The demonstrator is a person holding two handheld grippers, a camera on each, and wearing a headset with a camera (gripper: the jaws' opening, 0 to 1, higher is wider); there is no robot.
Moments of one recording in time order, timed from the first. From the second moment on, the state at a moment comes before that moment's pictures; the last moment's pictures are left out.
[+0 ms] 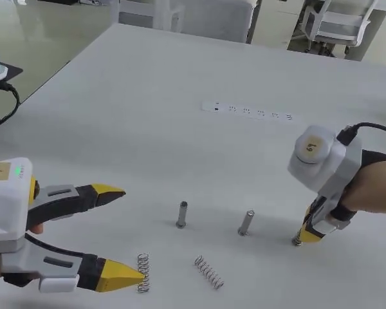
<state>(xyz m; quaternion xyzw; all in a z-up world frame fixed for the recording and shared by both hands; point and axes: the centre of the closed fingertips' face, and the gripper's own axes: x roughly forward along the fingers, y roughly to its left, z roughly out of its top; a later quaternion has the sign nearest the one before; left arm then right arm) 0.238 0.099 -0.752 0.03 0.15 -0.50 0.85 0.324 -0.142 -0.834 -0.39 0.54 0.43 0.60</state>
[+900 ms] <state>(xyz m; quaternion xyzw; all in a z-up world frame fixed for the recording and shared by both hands) 0.237 0.098 -0.753 0.03 0.15 -0.50 0.85 0.321 -0.140 -0.829 -0.37 0.53 0.44 0.62</state>
